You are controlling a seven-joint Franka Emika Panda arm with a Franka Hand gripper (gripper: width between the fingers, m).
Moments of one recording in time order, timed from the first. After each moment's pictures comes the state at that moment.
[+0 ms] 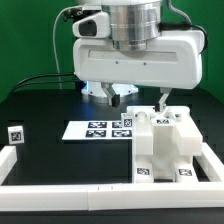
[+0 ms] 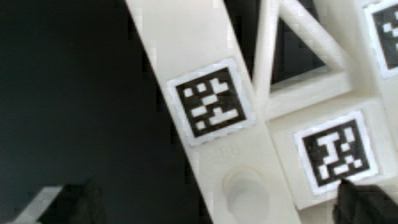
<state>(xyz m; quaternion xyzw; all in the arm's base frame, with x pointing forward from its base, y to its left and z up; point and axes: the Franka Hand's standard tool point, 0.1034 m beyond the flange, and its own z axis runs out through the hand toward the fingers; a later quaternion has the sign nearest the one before) 0.536 0.020 0.117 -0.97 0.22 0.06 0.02</state>
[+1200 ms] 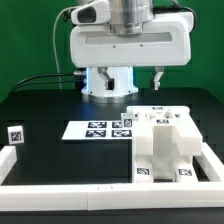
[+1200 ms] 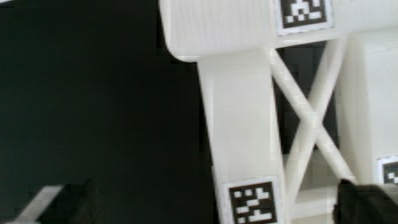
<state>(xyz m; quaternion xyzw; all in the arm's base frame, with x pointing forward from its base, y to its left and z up) 0.481 0.018 0.136 -0.99 0.12 0.06 0.03</state>
